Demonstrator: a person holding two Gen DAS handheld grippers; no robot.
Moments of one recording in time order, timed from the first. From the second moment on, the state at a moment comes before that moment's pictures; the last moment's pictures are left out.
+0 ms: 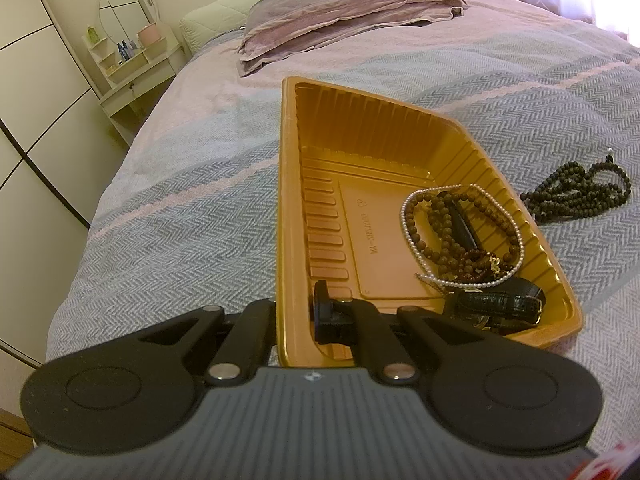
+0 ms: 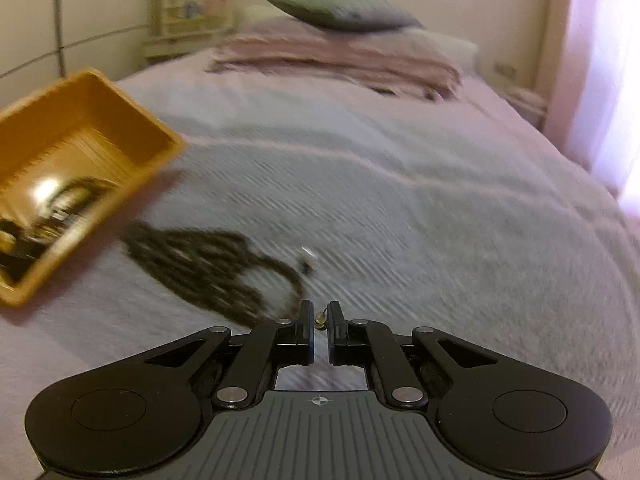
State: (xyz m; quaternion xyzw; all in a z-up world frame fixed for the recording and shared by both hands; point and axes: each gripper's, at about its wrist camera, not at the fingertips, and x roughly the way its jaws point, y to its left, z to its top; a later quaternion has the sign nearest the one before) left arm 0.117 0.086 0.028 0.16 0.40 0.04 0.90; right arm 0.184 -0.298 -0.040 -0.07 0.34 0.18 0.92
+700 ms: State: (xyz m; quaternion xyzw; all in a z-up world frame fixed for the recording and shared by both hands) left arm 0.117 0.091 0.027 0.16 0.40 0.04 0.90; right arm 0.188 -0.117 0.024 -0.09 0.29 0.39 0.87
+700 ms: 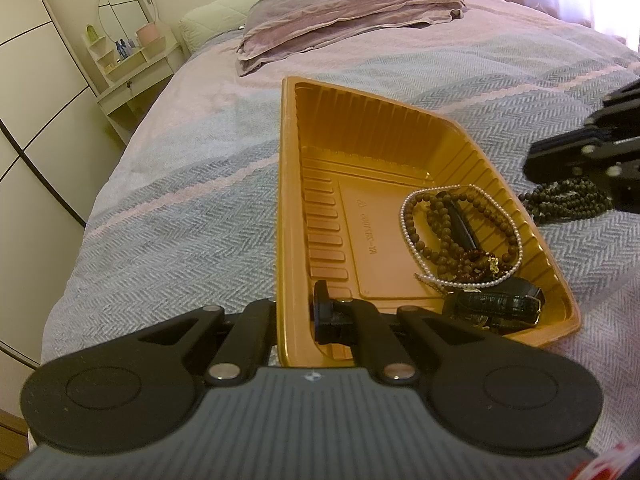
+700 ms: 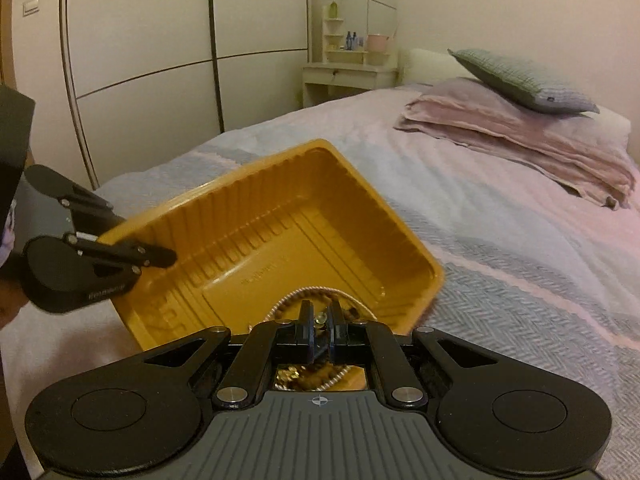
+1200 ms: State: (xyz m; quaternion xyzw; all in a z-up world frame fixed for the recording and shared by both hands) left arm 0.118 0.090 0.027 0.16 0.40 0.04 0.90; right arm 0.193 -0.129 0.032 -0.03 0.27 0.40 0.87
